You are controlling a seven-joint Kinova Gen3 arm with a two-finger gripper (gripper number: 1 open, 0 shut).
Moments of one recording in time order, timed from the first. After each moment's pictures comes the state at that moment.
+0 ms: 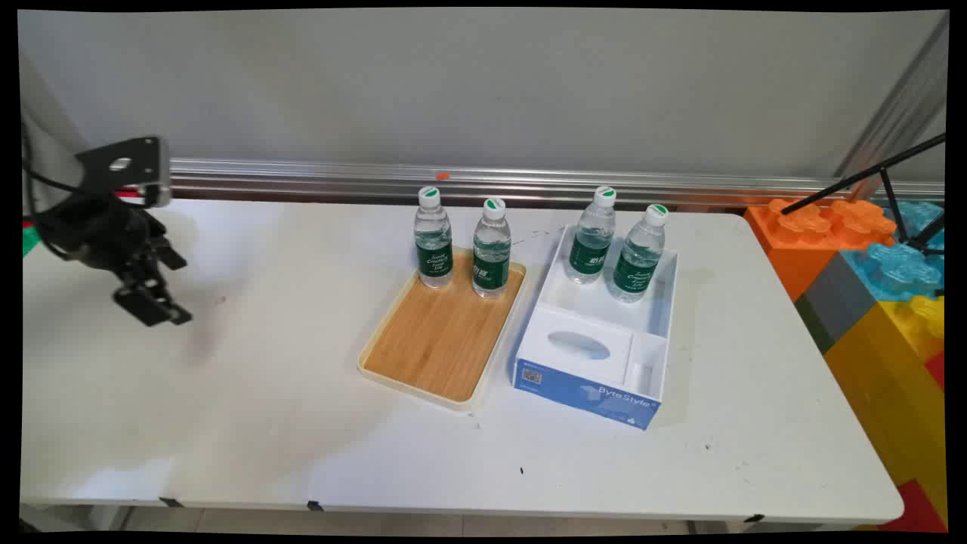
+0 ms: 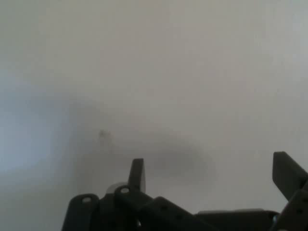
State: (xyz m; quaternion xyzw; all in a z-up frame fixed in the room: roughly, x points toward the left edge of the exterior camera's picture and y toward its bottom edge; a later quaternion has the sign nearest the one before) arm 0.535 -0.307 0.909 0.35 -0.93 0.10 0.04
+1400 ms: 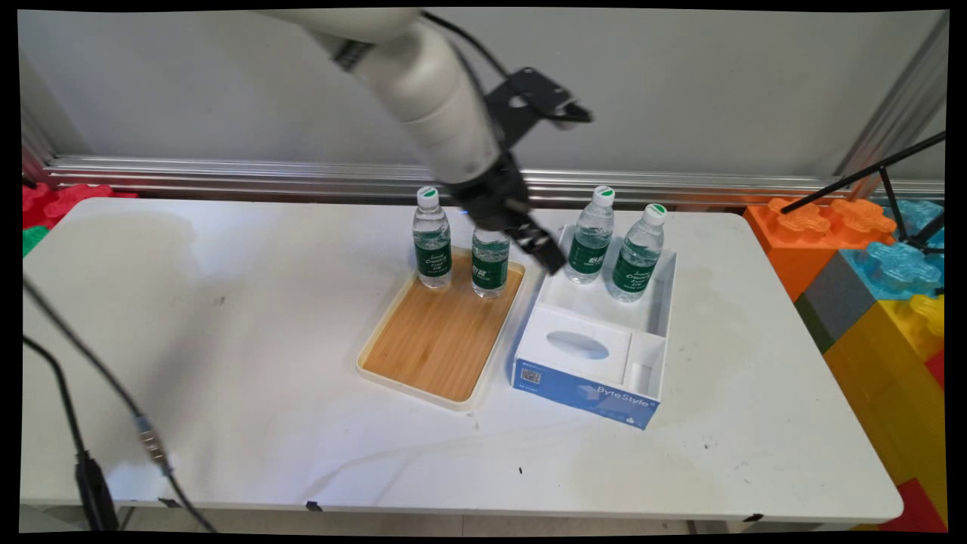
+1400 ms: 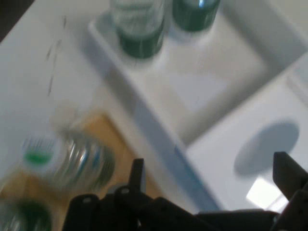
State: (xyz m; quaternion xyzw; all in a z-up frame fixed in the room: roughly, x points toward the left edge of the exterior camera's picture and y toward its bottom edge) arm 0.178 -0.451 0.936 0.43 -0.87 0.12 0.21
